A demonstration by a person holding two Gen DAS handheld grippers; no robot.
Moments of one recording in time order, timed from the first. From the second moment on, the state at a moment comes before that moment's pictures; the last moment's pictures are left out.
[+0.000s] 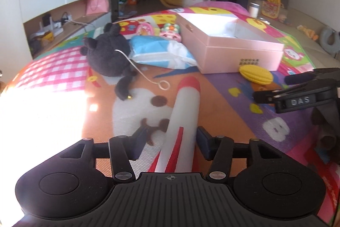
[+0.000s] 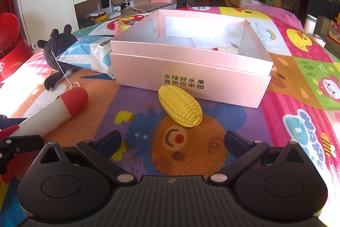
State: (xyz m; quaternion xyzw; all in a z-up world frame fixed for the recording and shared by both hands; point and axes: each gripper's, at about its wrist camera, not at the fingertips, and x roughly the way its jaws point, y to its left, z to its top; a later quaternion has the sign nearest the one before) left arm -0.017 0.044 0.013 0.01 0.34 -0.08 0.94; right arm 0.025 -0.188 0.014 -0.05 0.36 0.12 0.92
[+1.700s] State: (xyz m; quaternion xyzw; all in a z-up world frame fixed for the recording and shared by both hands) left arm -0.012 0.020 0.003 -0.02 0.34 -0.12 0.93; right arm 0.031 -0.212 0.018 -0.05 0.33 0.09 0.94
